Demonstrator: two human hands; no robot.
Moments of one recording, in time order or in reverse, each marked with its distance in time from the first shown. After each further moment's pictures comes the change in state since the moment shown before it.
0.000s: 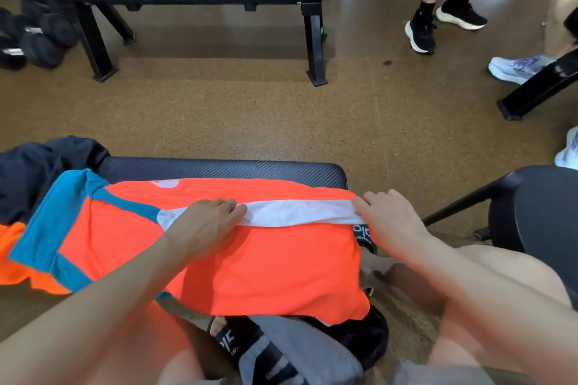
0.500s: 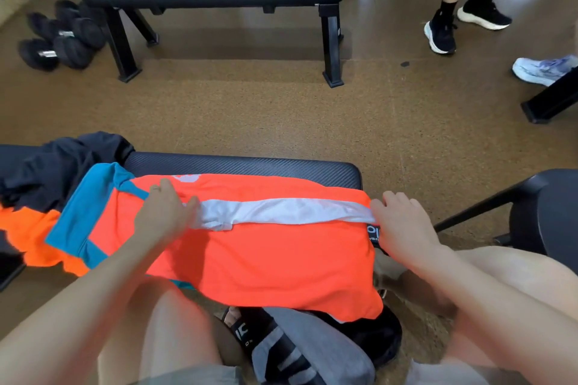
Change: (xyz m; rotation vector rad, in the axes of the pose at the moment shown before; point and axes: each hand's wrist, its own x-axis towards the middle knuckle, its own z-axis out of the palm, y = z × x) left_hand -0.047 -0.041 -0.008 -0.471 -0.066 -1.219; right_hand -0.008 -0.020 -0.007 0.092 -0.139 0.214
